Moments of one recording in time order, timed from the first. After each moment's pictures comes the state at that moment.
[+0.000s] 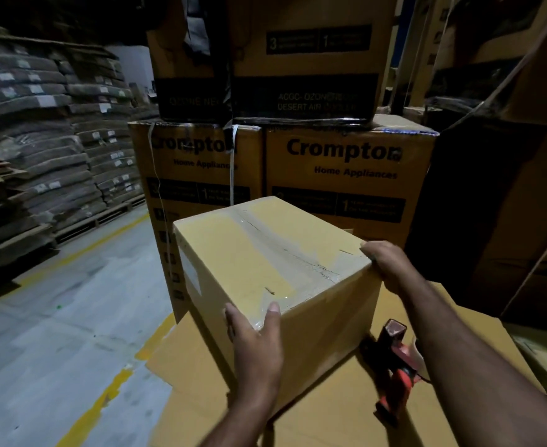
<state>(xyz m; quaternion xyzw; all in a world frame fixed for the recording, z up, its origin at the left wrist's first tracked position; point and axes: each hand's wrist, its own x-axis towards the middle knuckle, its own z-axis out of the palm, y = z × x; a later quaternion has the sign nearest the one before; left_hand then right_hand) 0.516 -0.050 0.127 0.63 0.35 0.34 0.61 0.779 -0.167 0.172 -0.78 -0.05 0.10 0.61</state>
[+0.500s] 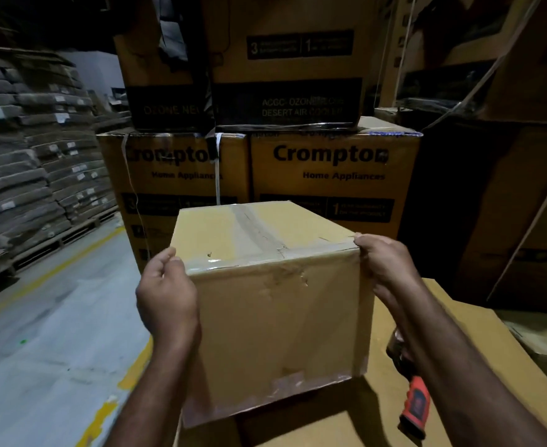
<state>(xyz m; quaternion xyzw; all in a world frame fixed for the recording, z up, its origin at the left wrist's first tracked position) 0.509 0.093 0.219 0.59 0.36 0.49 0.53 0.677 -0.129 0.230 -0.65 -0.03 0.00 0.76</state>
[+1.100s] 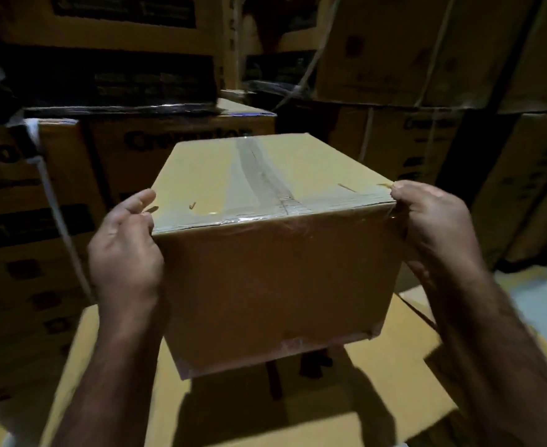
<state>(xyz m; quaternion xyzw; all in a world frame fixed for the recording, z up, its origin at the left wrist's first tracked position) 0.553 0.043 0.278 0.61 0.14 0.34 0.70 0.550 -0.235 0.309 -0.63 0.09 -0.28 0.72</state>
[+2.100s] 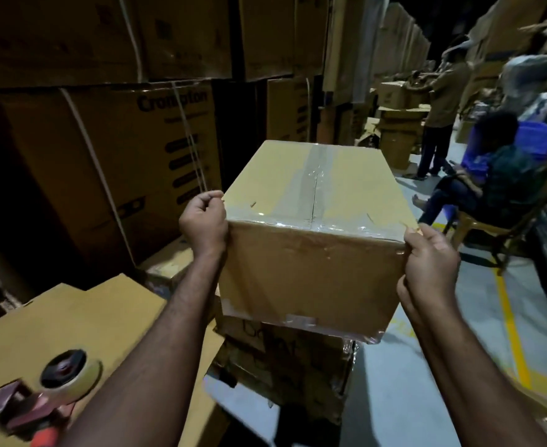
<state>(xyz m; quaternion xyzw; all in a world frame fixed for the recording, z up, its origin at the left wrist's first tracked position) 0.689 -0.545 0.188 0.65 -0.14 0.11 0.74 0.425 -0.683 0.186 -0.43 0.35 -0.59 0.59</state>
